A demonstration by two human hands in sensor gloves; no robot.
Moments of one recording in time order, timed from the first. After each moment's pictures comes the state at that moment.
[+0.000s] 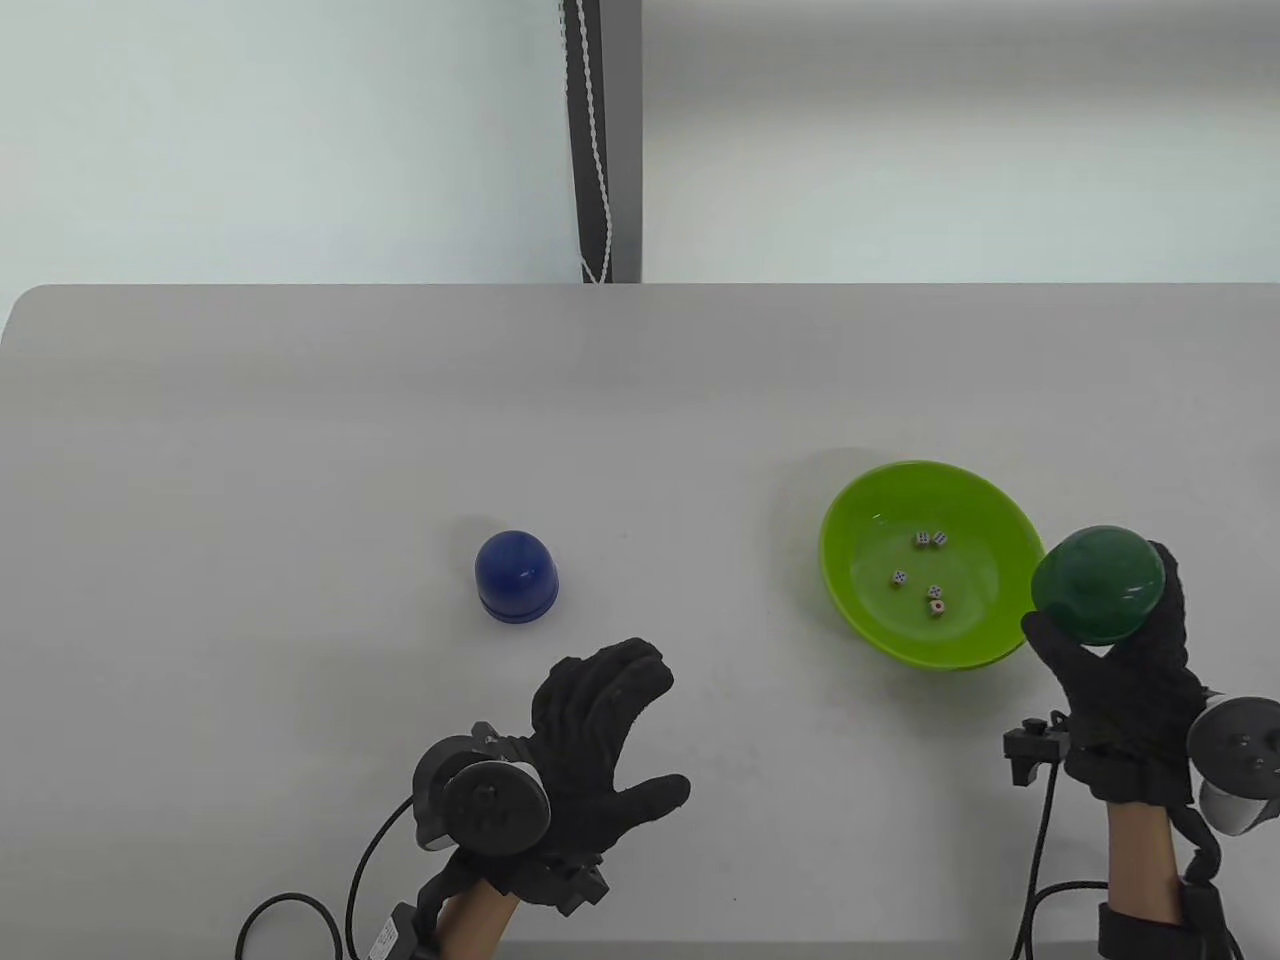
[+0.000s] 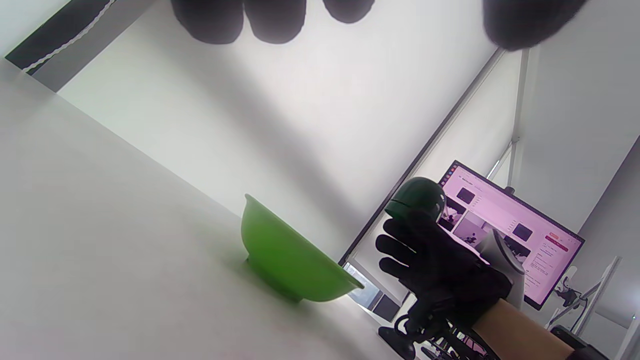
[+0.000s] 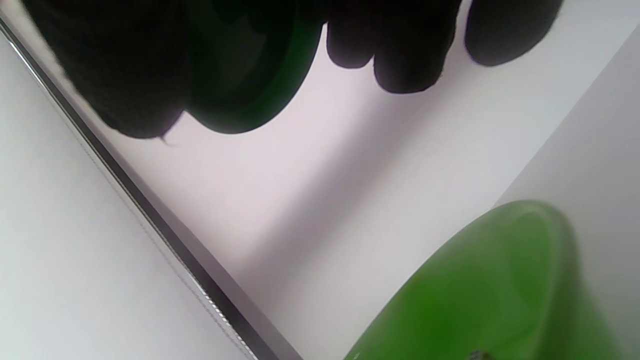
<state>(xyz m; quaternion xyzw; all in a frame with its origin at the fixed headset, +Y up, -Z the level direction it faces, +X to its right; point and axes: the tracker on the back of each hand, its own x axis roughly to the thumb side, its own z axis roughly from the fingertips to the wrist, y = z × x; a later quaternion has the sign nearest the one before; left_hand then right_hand) -0.119 -0.702 -0.128 0.06 -0.36 0.39 0.85 0.370 -0.689 -0.161 -0.05 -0.28 0.86 0.43</state>
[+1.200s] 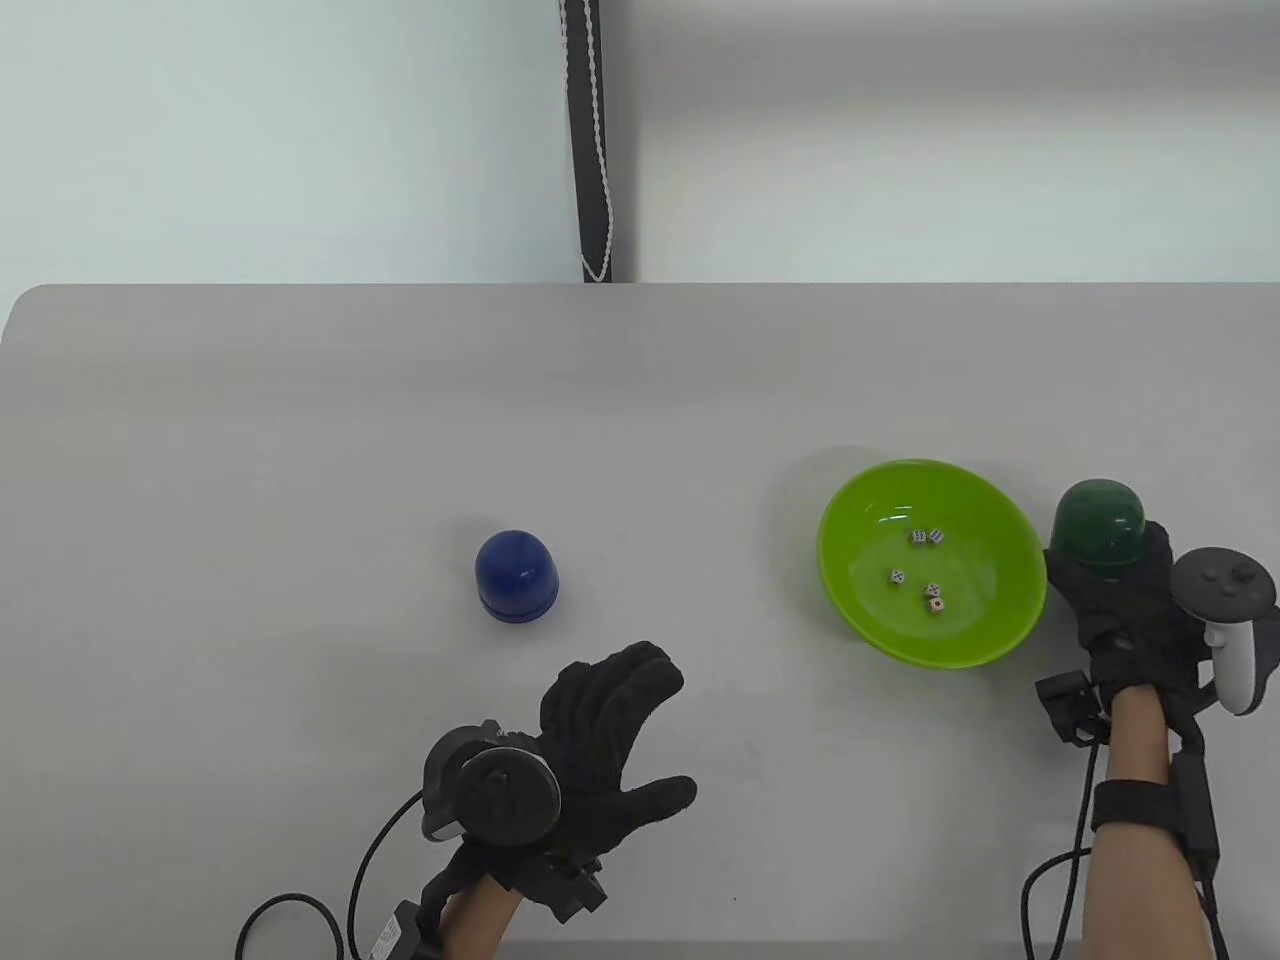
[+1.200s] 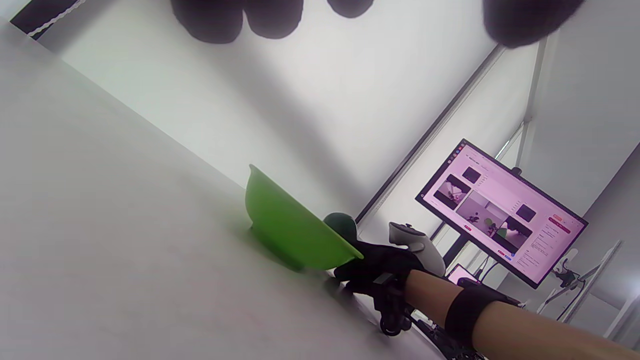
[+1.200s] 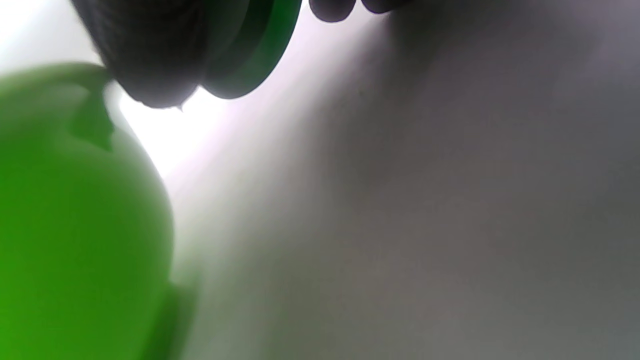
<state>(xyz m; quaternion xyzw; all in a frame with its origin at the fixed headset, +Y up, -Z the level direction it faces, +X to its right) -0.112 -0.703 -0.130 0.01 -0.37 0.38 0.85 0.414 -0.755 -0.241 -0.28 0.06 0.88 0.38</state>
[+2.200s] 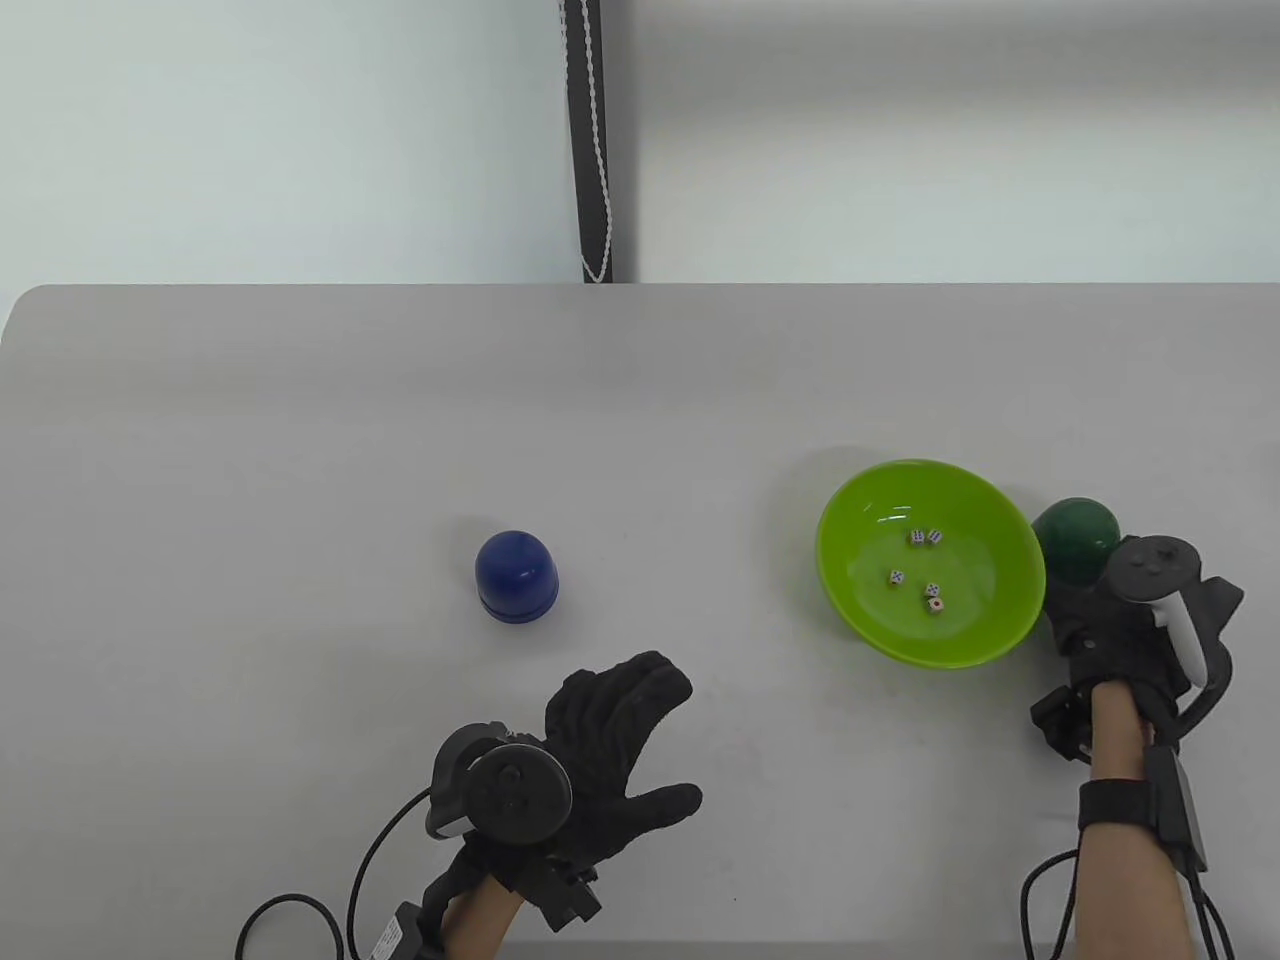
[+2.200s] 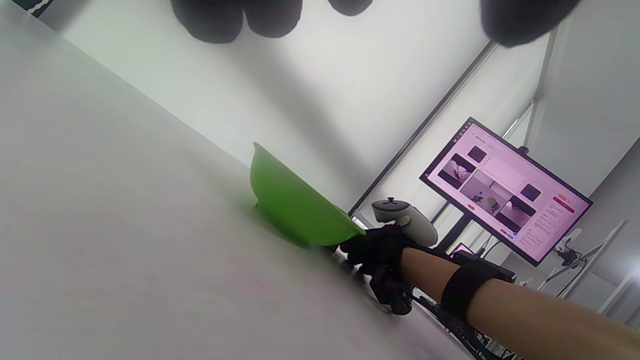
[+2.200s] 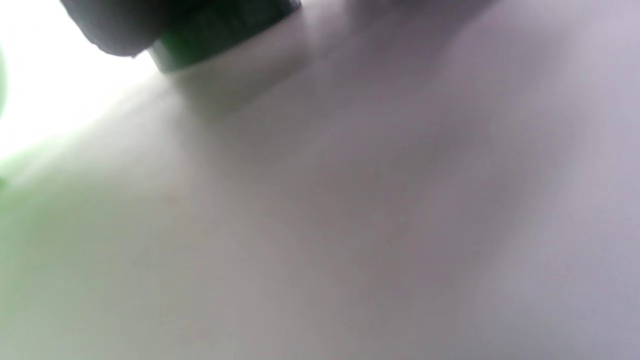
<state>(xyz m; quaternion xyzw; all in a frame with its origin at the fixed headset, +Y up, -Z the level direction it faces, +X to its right) -0.110 -0.705 -0.130 -0.02 -0.38 0.36 0.85 0.401 -0.760 -0.245 -0.30 0.12 0.92 0.22</state>
